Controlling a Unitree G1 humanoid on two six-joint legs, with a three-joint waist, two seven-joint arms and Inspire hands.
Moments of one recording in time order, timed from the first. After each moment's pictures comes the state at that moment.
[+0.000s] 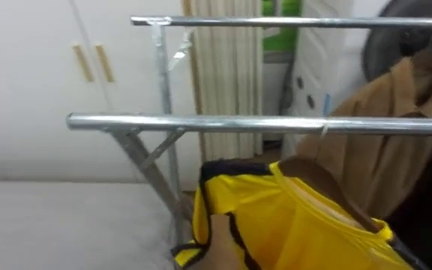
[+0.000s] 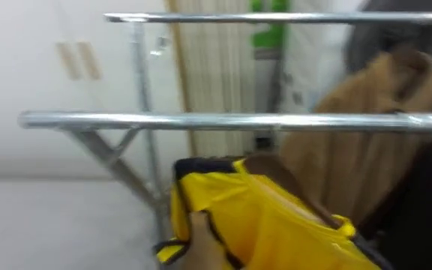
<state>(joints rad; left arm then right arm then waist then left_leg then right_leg) 0.14 0.15 0.09 1.02 -0.07 -0.15 -0.03 0.08 -0.28 0.04 1.21 -0.01 0.03 0.03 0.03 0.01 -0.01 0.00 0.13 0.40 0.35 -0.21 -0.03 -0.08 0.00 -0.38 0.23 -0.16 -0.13</state>
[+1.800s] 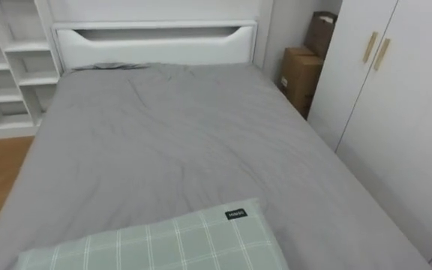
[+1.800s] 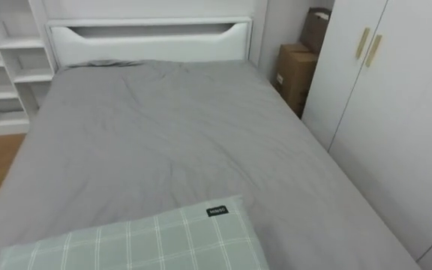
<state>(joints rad) 0.19 0.19 0.15 1.11 0.07 0.10 0.08 0.07 -0.22 -0.02 1.28 0.12 0.06 -0.03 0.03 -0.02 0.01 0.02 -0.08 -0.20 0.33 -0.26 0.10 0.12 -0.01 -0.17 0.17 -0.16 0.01</state>
